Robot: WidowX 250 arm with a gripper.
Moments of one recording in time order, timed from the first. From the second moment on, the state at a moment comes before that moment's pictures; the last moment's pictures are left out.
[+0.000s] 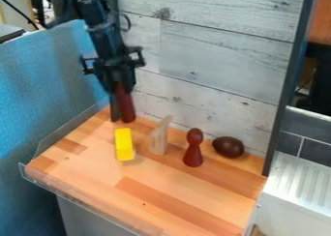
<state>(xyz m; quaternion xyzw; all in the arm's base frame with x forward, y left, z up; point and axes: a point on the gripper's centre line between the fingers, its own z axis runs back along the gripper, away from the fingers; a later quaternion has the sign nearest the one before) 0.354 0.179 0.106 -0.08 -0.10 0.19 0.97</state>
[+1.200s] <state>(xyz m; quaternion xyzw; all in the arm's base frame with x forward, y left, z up) 0.373 0.190 0.074 -0.04 -0.09 0.09 0.99</state>
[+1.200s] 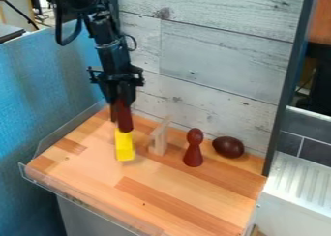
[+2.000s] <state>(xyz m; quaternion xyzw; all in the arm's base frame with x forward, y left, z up) 0.375 0.188 0.059 -0.03 -0.07 0.09 0.99</state>
